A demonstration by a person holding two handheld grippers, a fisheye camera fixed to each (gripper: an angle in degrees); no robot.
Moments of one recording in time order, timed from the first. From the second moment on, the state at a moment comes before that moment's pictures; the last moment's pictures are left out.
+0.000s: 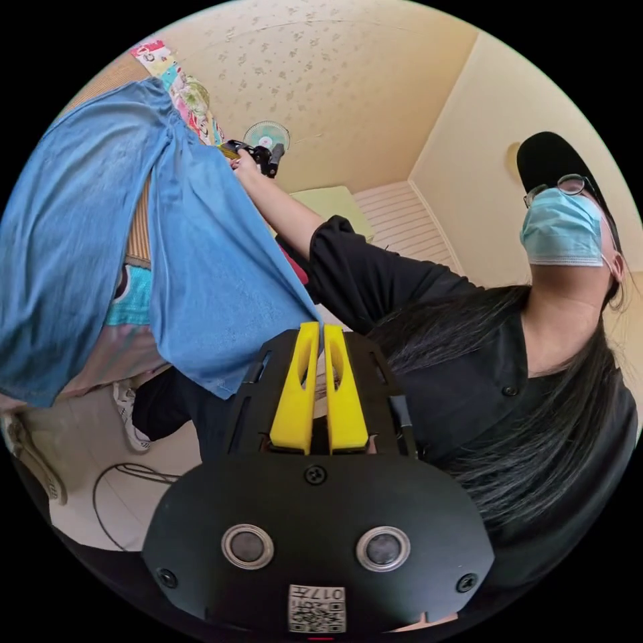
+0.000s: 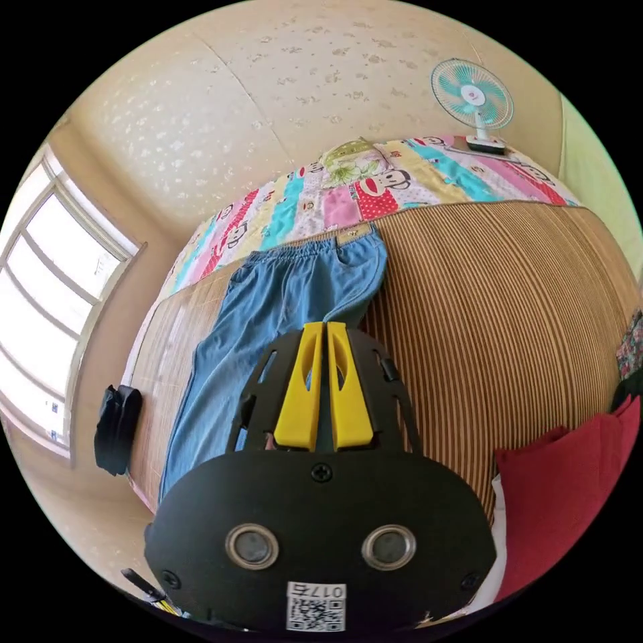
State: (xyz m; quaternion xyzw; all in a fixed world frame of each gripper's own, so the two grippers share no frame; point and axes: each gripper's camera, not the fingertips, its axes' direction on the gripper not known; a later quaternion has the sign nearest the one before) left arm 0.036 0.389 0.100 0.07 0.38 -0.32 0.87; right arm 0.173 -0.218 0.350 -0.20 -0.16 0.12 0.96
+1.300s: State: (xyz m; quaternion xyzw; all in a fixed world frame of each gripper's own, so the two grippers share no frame) left arm -0.116 0.368 0.093 -0.14 0.09 -0.34 0.93; right arm 0.015 0.036 0.169 -0.32 -0.35 0.06 0.88
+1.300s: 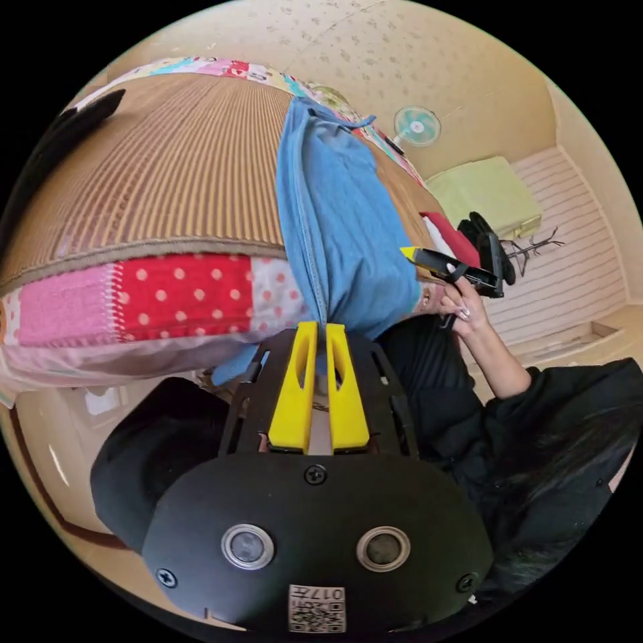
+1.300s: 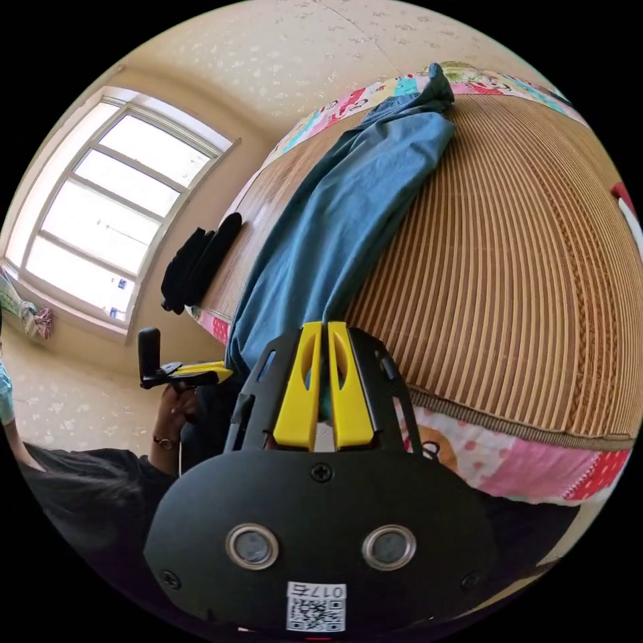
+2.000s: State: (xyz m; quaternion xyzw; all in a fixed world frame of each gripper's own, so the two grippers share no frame) left arm -0.068 0.253 0.159 -0.04 0.08 -0.23 0.97; right arm 0.134 0.013 0.139 -0.36 -0.35 0.09 0.86
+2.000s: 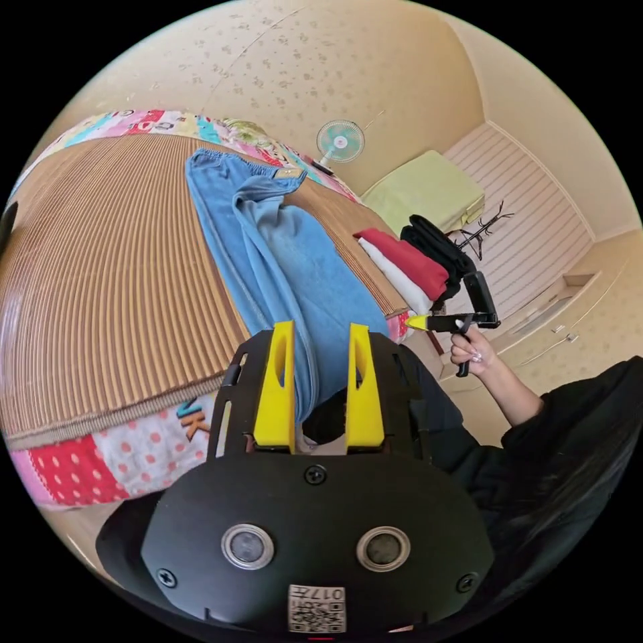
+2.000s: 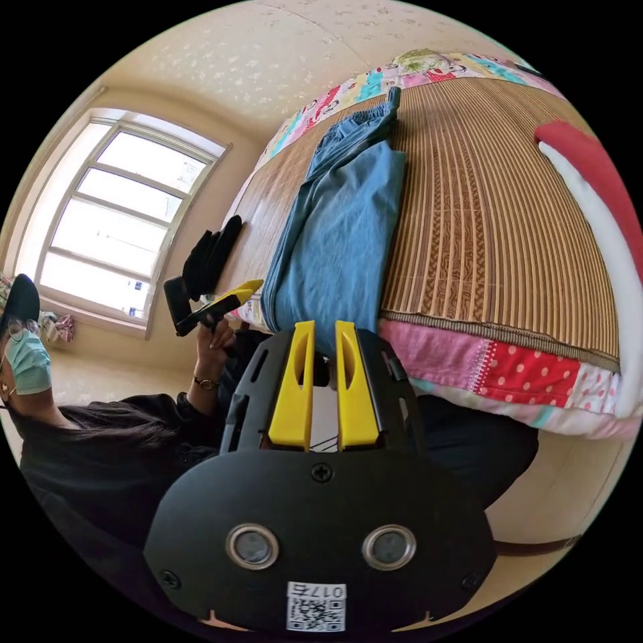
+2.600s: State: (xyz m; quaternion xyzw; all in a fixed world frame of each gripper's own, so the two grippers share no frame) left arm -0.124 0.285 0.140 -0.01 0.13 -0.31 0.94; right arm 0.133 -0.174 0.438 -0.25 -0.24 0.32 0.88
